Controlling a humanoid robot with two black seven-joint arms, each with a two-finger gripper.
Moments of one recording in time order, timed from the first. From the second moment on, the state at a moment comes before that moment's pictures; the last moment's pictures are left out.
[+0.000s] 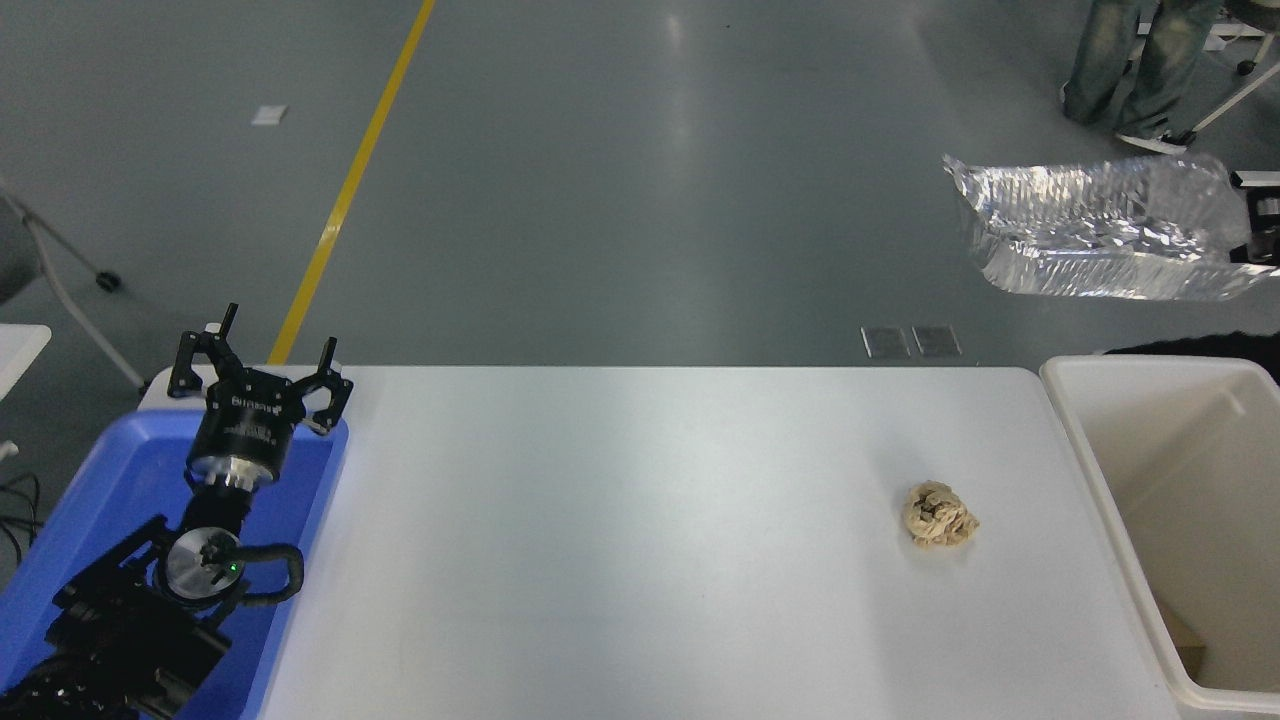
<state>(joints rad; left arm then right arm) -0.53 0.24 -0.99 -0.46 -0.11 -0.69 -0.40 2.12 -1.08 -1.15 1.16 -0.83 0.68 0.00</state>
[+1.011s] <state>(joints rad) -0.53 0.24 -0.99 -0.46 -0.11 -0.69 -0.40 0.73 -0.62 -0.40 0.23 -0.59 0.17 0.01</state>
